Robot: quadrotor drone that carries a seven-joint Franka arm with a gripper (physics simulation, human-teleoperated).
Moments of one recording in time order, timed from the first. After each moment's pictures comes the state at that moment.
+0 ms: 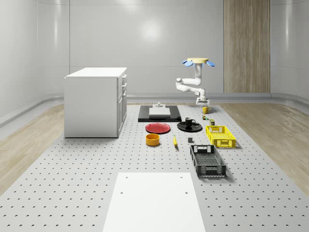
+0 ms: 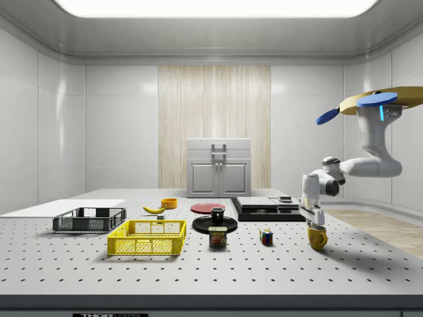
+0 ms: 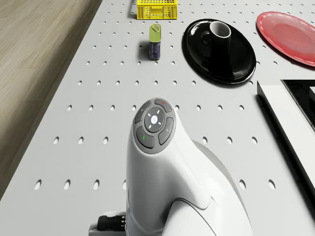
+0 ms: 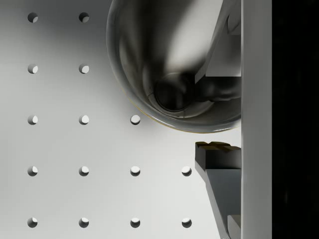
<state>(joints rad) -1.33 -1.52 1.22 -2.72 -1.91 1.67 1.71</state>
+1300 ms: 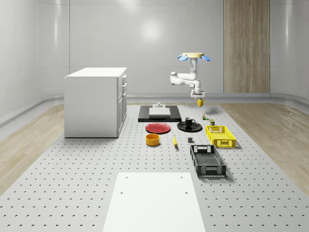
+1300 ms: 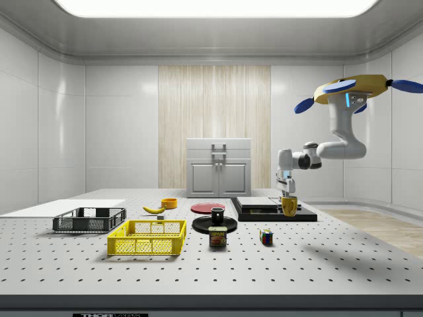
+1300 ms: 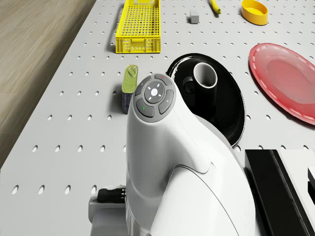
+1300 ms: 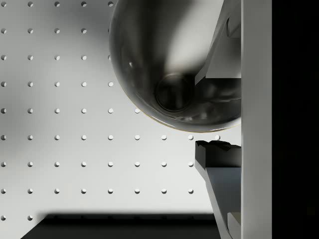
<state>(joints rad) -1.31 -1.55 1.35 -2.76 -1.79 1.63 1.72</state>
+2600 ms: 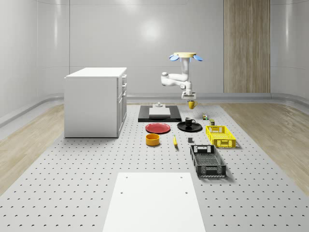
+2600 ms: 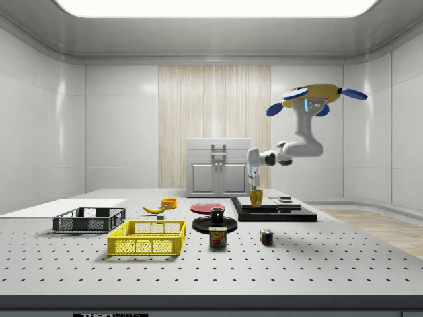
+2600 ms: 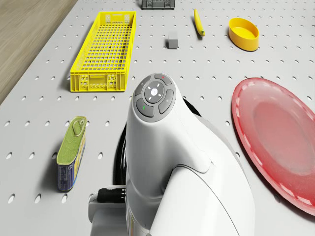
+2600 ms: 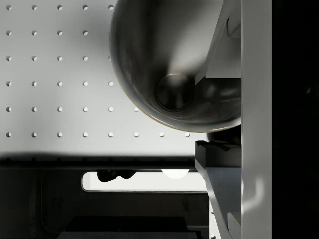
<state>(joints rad) -1.31 -1.56 1.35 -2.76 -1.78 1.65 1.72</state>
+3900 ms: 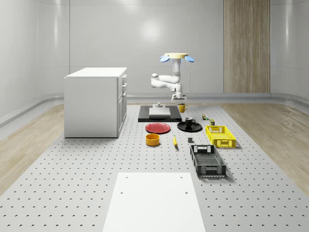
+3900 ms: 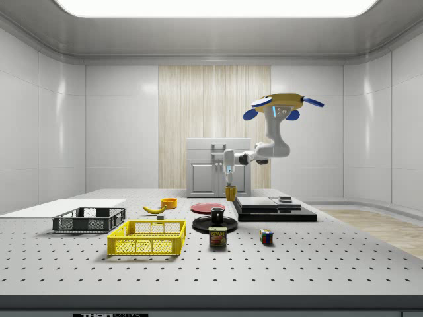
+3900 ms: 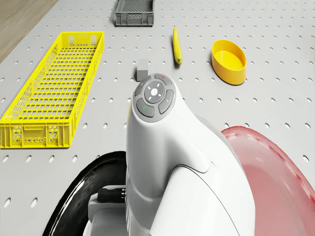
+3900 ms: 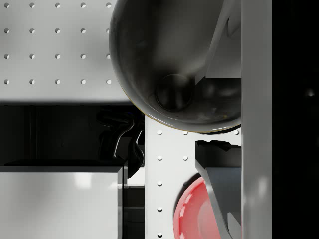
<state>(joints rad) -1.31 -1.57 1.35 -2.75 -1.77 1.66 1.72</state>
